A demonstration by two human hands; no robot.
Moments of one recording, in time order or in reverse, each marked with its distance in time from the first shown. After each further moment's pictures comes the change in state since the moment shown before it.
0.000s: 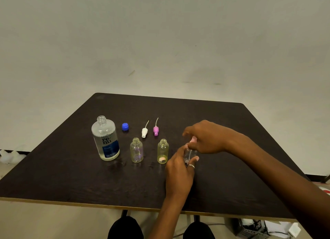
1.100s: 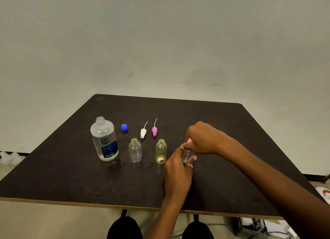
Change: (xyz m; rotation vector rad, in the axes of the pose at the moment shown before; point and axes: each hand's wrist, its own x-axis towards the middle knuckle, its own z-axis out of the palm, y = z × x) left_hand -0.003 0.003 0.004 -0.008 0.029 -0.025; right_hand 0.009 0.002 0.017 -0.012 0.075 0.085
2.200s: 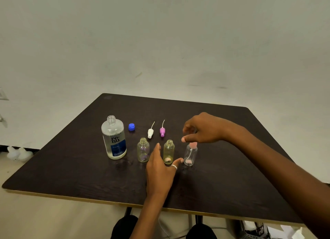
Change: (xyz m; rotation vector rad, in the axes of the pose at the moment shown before) left_hand 0.015 -0.037 -0.059 0.052 0.032 -0.267; right_hand 0.018 -0.009 -0.038 0.069 -0.074 -0.140
